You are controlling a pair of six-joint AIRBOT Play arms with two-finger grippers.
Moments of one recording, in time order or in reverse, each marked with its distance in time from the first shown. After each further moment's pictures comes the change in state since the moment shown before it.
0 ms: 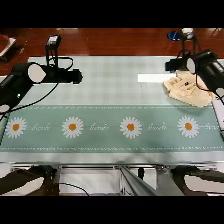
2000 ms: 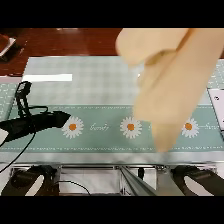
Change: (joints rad) left arm 0.121 0.754 -0.598 -0.237 -0.245 0.000; right arm 0.072 0.402 0.626 1.062 0.414 -0.599
